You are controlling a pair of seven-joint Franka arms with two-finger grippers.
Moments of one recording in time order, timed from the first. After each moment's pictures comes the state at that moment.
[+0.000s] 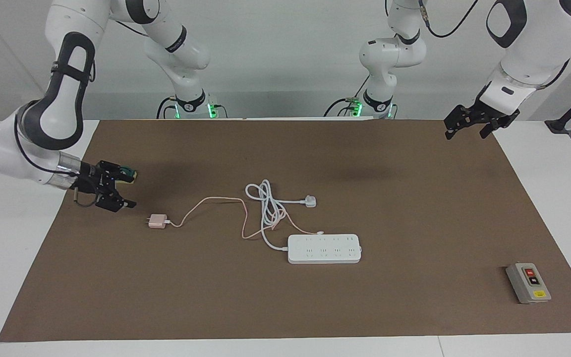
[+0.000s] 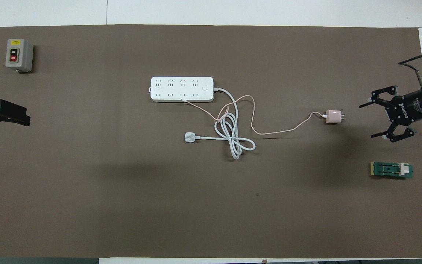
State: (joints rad) left arm 0.01 0.00 -0.04 -1.60 -0.01 1.51 0.02; right arm -0.32 0.37 -0.01 -1.73 0.53 1.67 0.82
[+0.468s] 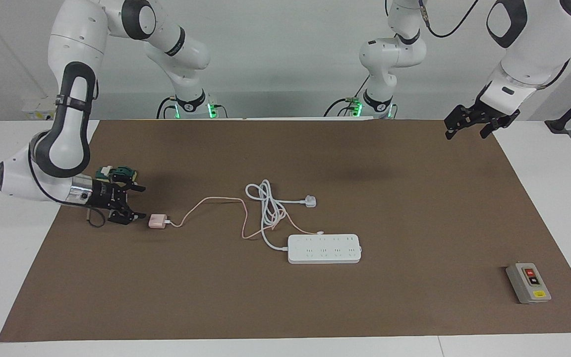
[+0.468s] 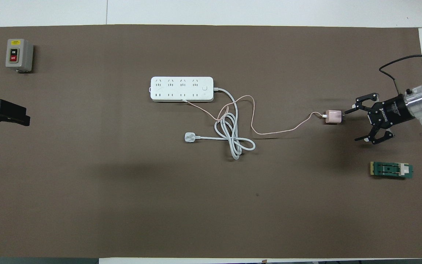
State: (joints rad) left arm 0.01 -0.01 -0.04 -1.60 -0.01 1.51 0.02; right arm -0.32 0.49 -0.01 -1.72 0.55 1.68 0.87
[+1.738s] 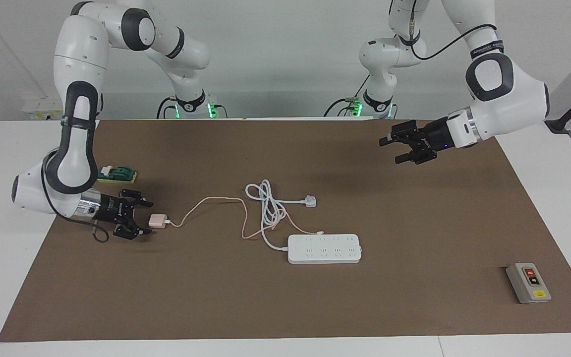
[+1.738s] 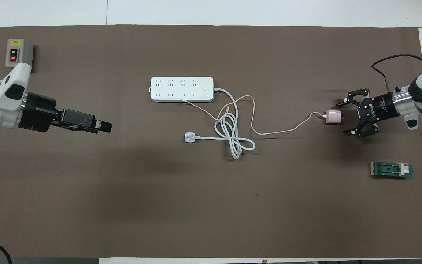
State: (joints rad) left arm 0.02 0.05 -0.04 -1.90 -0.86 1.61 0.39; right arm -0.32 0.56 0.00 -1.71 0.65 1.81 0.85
